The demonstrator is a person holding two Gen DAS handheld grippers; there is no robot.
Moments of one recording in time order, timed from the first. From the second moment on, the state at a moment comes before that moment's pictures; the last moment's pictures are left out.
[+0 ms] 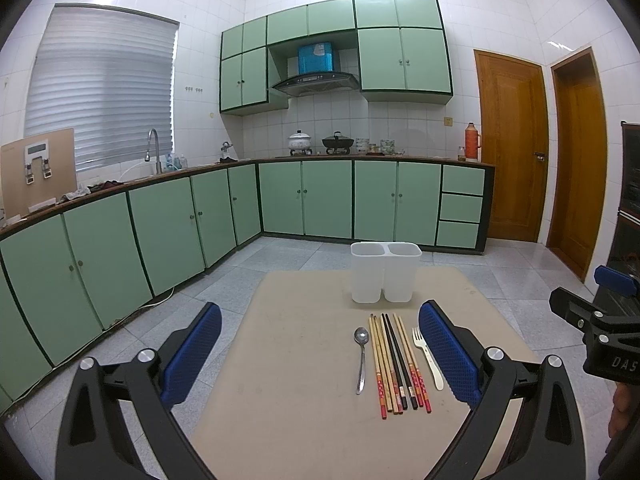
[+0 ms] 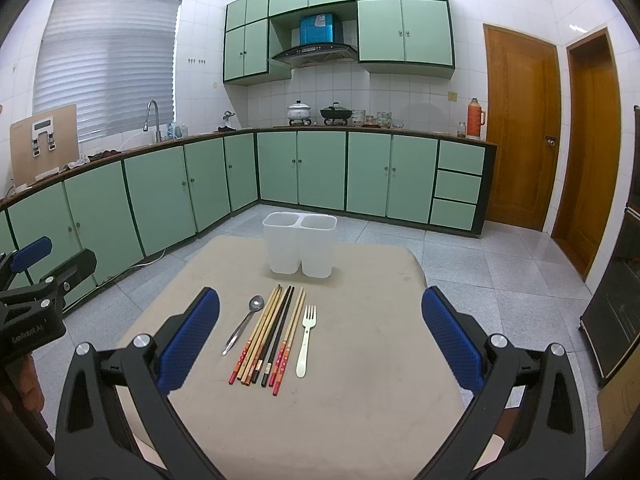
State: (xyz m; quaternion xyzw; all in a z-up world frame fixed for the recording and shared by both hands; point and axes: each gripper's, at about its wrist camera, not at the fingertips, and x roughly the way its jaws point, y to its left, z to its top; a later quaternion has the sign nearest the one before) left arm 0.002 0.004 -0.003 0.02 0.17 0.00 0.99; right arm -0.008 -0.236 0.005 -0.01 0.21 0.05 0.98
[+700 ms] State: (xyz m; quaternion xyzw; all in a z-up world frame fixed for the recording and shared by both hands) left arm 0.002 0.008 -0.004 0.02 0.17 0.00 0.99; right arm -0.007 -0.236 0.008 -0.01 0.21 0.05 0.98
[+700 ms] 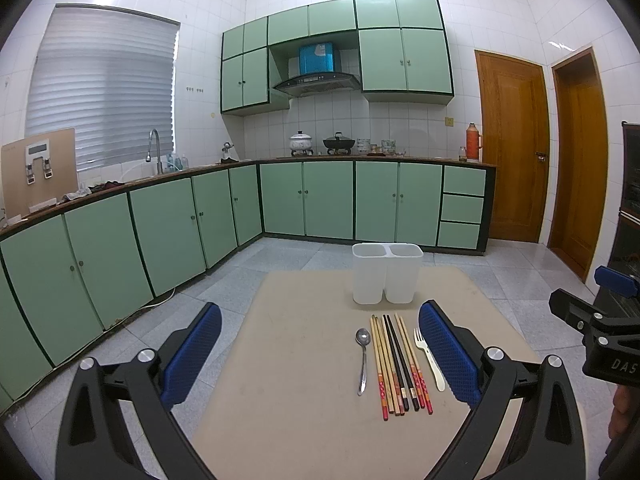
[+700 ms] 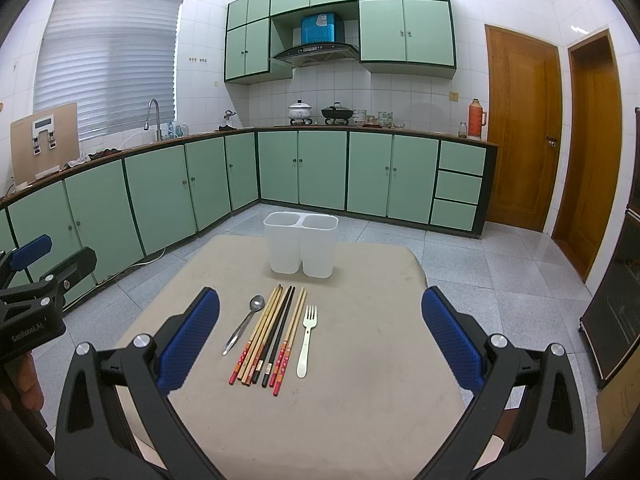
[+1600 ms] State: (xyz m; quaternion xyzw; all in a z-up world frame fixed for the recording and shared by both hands) left arm 0.005 0.014 -0.004 0.02 0.17 0.01 0.98; right arm -0.006 -0.236 0.004 -0.01 0.21 0.05 0.98
